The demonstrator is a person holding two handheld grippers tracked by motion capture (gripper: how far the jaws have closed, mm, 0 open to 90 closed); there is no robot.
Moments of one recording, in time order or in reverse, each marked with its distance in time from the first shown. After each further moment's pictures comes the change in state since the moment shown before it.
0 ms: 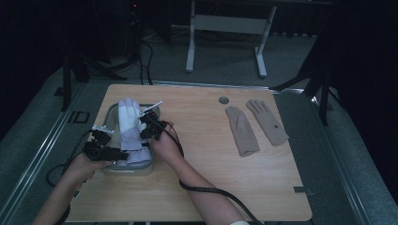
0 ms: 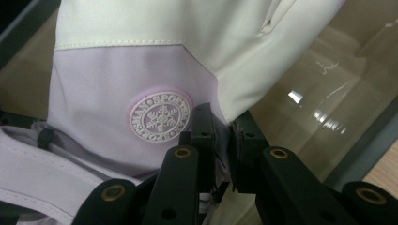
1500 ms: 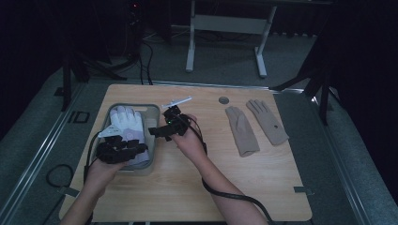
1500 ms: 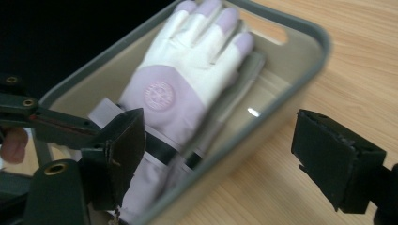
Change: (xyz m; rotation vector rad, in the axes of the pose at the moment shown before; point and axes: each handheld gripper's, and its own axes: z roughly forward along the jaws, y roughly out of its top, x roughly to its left) left arm -0.072 0.015 -0.010 -0.383 -0.028 0.029; right arm -0.036 -0.027 -0.088 -0.243 0.081 -0.115
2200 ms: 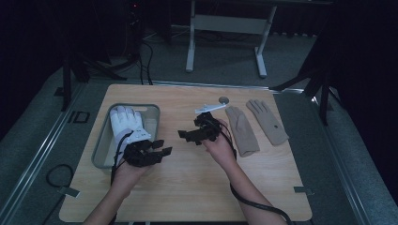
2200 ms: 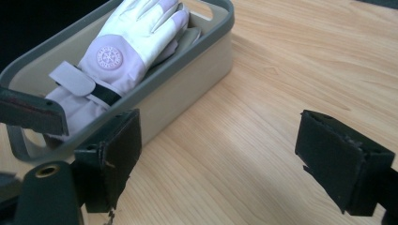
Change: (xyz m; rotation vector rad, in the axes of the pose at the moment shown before) left arm -0.056 0.011 0.038 -0.048 -0.082 0.107; right arm -0.046 -0.046 -0.063 -0.047 -0.071 0.002
